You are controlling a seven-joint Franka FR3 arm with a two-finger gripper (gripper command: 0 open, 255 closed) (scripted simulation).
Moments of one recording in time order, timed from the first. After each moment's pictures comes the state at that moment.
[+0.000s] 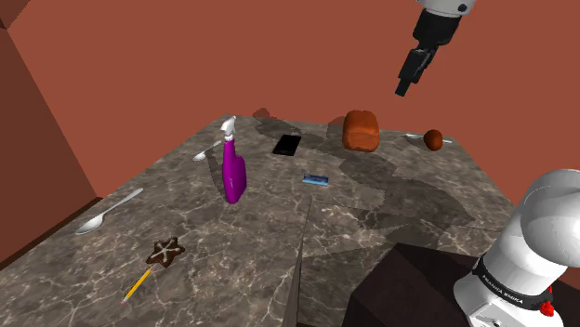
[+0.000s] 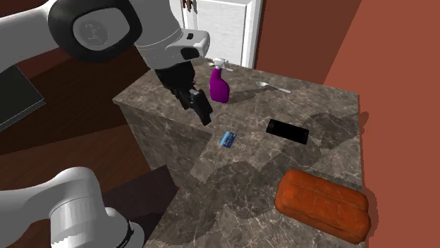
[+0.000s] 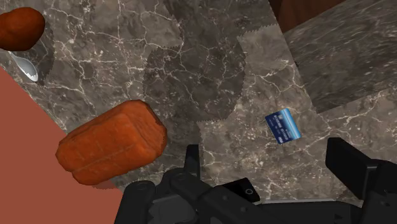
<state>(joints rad) 0.02 -0.79 0.06 -2.26 -0.09 1.69 -0.08</state>
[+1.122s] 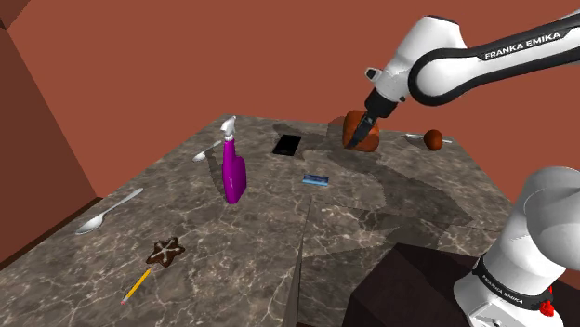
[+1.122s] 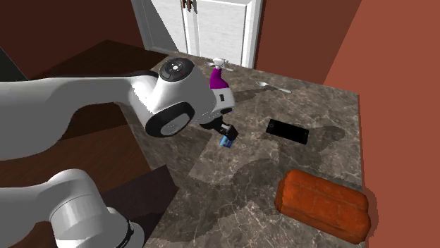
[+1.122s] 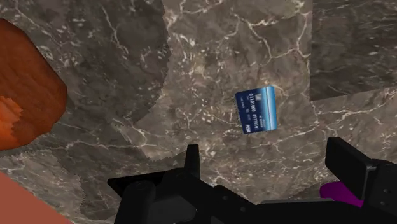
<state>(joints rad) 0.19 -0.61 -0.11 -2.65 0.04 2.44 -0.36</state>
